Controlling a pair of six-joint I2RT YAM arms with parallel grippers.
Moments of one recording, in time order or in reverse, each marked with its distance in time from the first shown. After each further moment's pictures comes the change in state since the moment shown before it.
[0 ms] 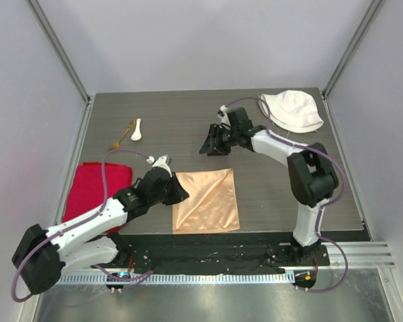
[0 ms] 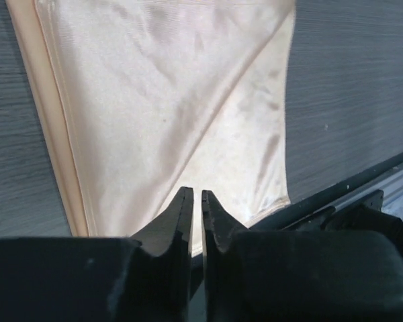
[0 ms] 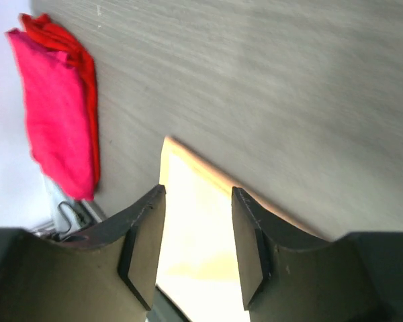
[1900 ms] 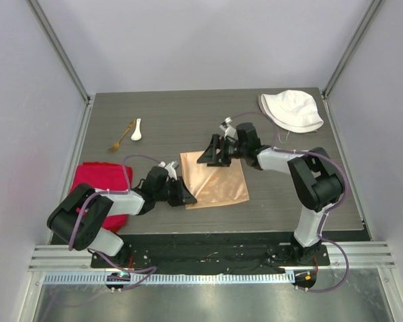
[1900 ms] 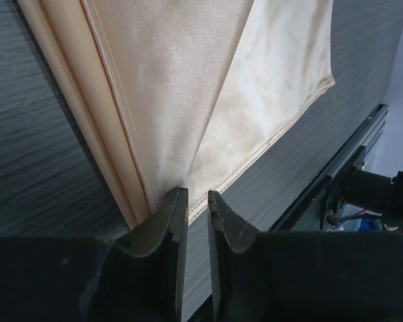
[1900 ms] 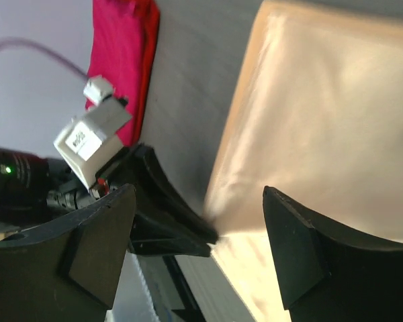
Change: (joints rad) left arm 0.232 0.534 -0.152 0.629 0.490 0.088; right arm -0.093 -0.166 -0.422 0.492 -0.246 0.067
